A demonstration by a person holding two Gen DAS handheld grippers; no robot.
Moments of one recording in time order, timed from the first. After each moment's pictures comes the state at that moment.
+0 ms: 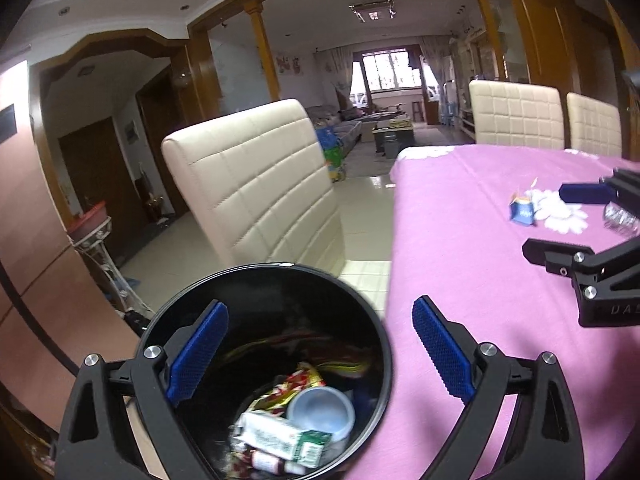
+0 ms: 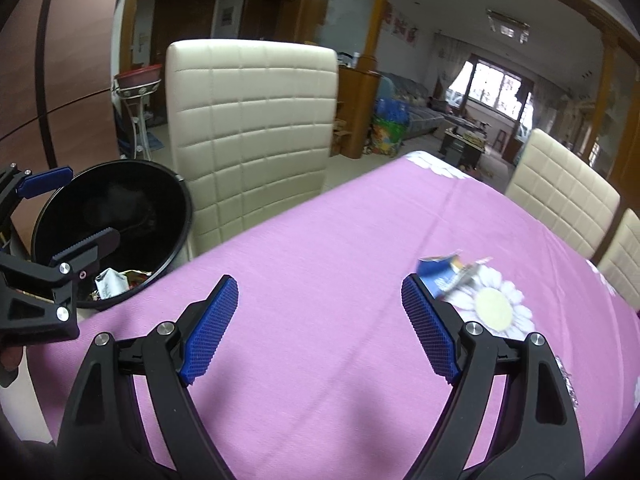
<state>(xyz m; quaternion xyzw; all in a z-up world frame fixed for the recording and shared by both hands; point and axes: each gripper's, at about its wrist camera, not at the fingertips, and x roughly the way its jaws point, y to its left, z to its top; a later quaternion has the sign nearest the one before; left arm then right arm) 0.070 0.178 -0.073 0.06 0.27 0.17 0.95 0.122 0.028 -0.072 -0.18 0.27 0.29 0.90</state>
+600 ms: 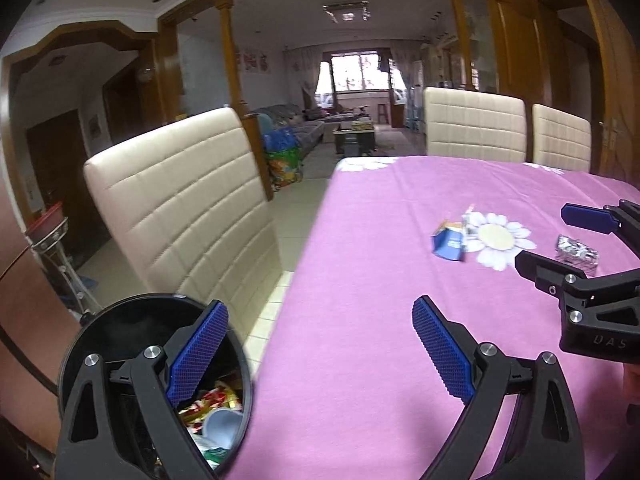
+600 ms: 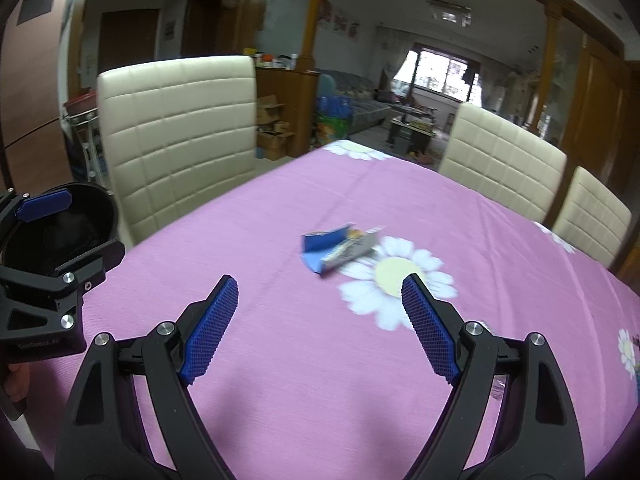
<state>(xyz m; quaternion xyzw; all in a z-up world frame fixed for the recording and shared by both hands) 0.114 0.101 -0.064 0.04 0.28 0.09 0.96 0.142 -0.054 -0.060 -0.14 0.27 0.20 0.93</state>
